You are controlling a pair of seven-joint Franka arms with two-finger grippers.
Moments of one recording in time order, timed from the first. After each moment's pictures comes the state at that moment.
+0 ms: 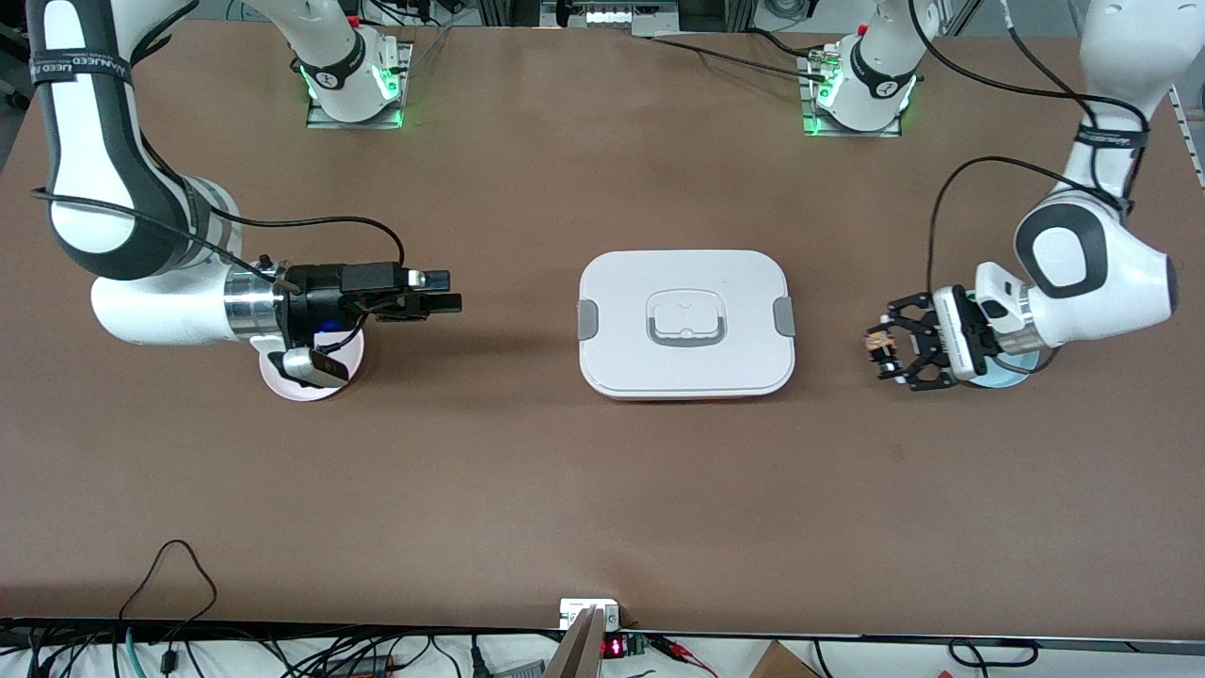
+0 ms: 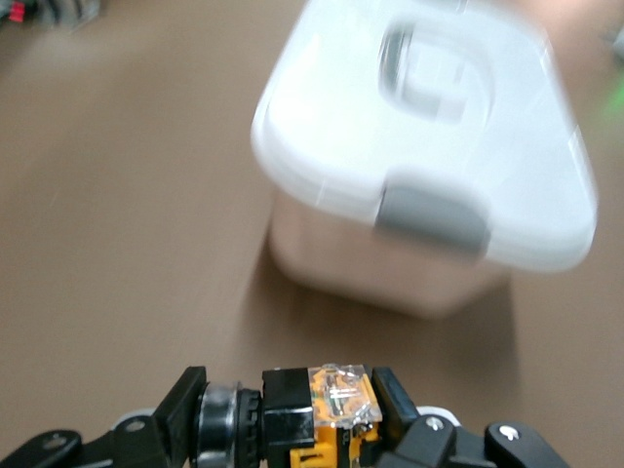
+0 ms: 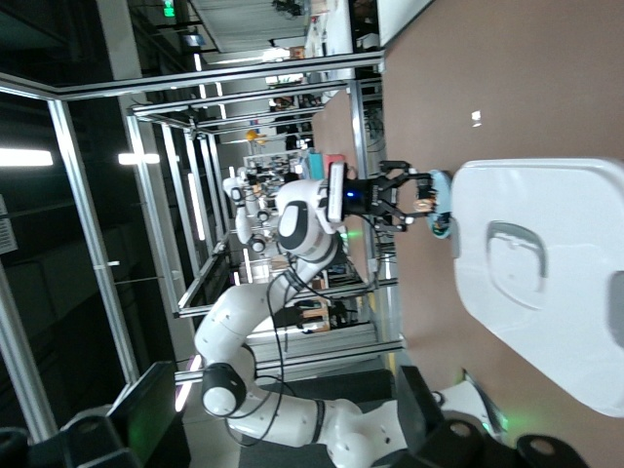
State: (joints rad) left arm 0.29 0.37 -0.27 -2.01 -0.88 2.14 1.85; right arm 0.27 0.38 -0.09 -1.69 1.59 1.66 -0.37
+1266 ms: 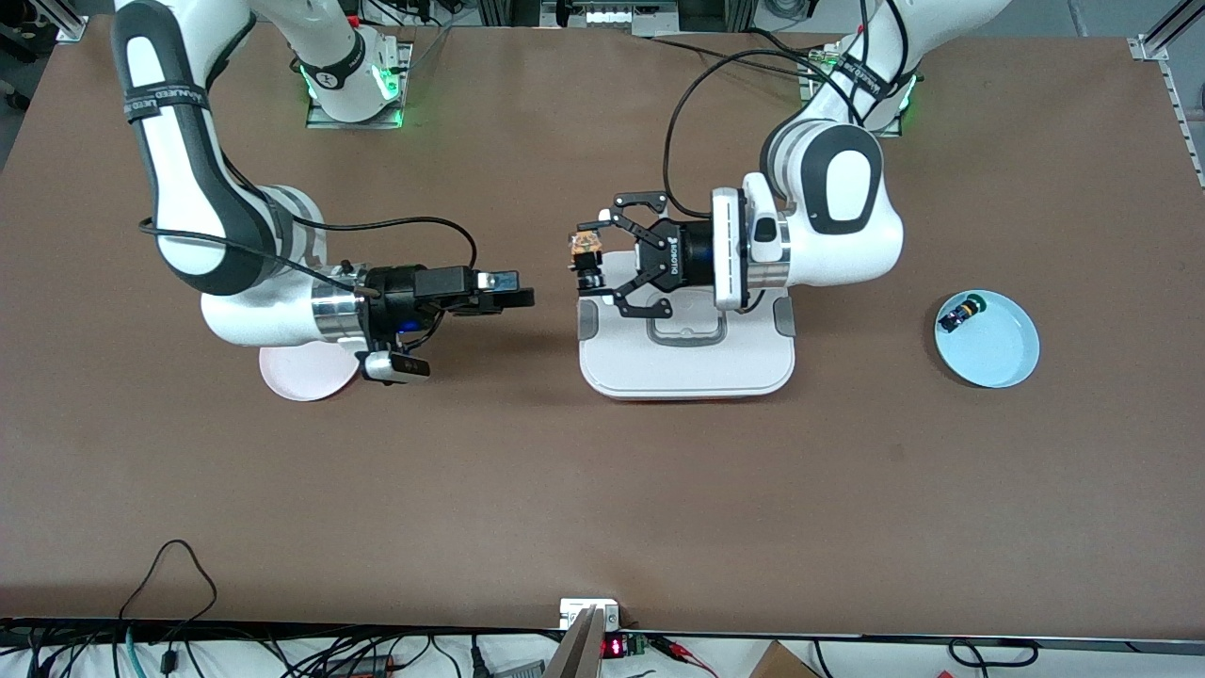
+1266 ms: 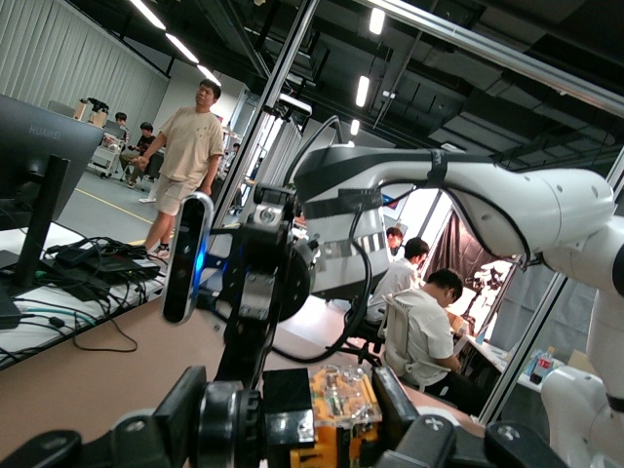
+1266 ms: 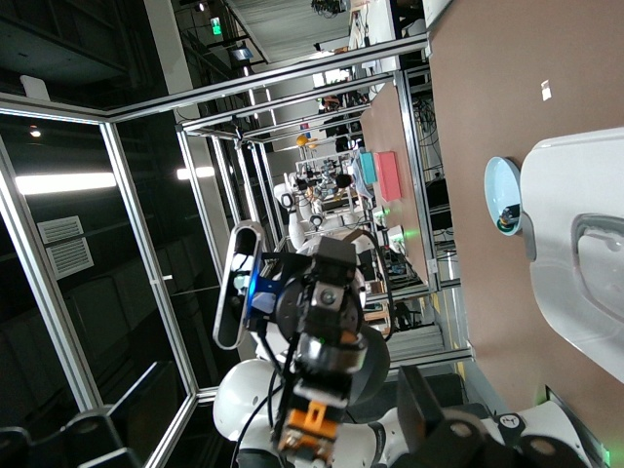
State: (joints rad) left arm -0.14 0.38 -0.44 -1.78 -1.85 2.17 1.83; right arm 0.38 0.45 -0.09 -1.69 1.77 1.71 -0.38
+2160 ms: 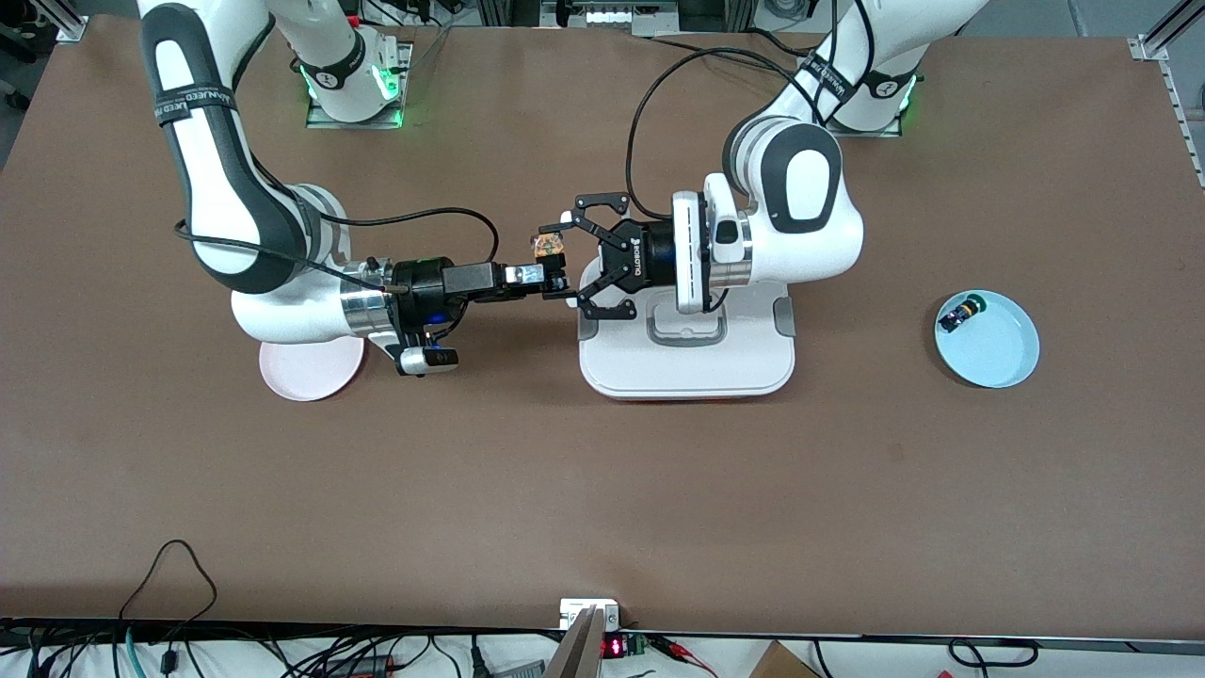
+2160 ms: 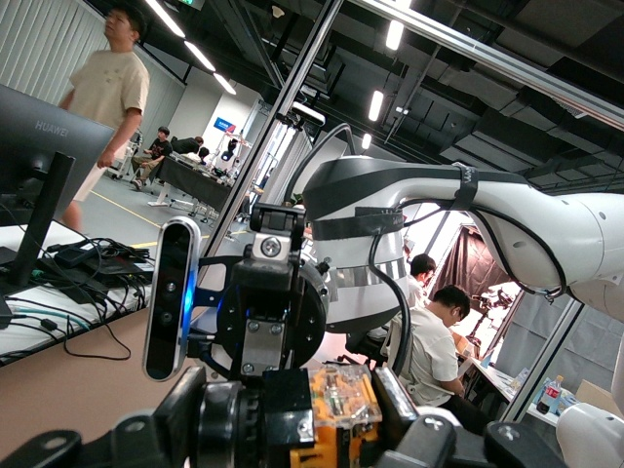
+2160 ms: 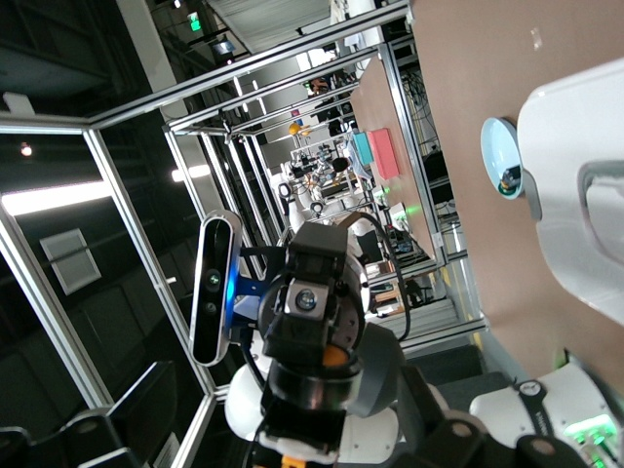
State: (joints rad) left arm -0.20 0.44 -0.44 -1.70 -1.90 2.25 1.82; right arm 0.41 0.46 -0.09 -1.69 1.78 1.70 -0.25
